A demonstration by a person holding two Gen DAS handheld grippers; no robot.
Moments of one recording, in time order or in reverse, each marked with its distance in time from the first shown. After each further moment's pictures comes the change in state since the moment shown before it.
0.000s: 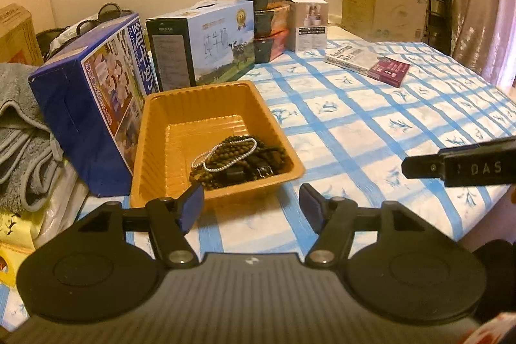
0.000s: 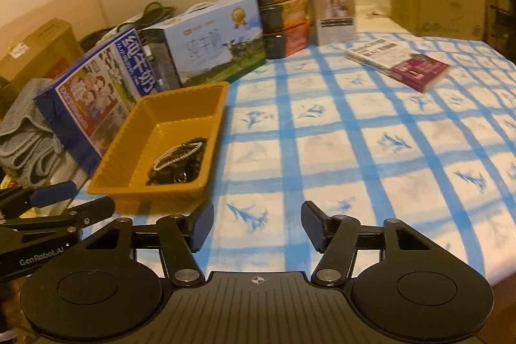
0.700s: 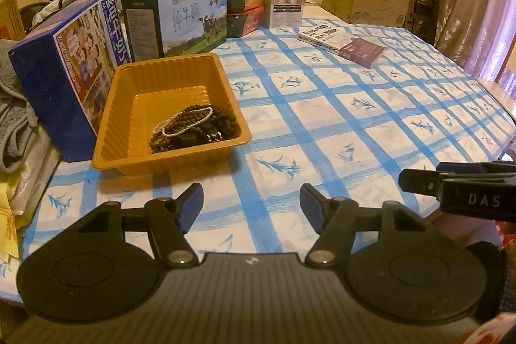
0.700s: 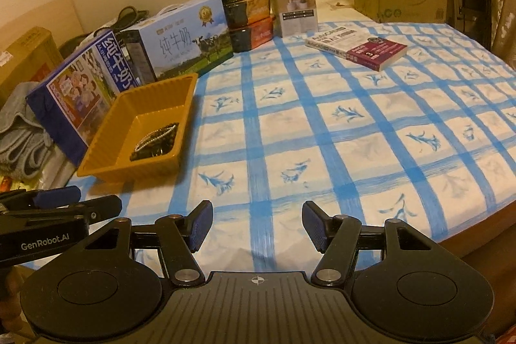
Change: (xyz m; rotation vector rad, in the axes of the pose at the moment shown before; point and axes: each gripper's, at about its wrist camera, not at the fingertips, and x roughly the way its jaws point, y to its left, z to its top) left arm -0.019 -0.040 -0.009 -0.033 0.096 -0.079; right arm -0.052 -0.019 -0.035 0.057 0.006 -0.073
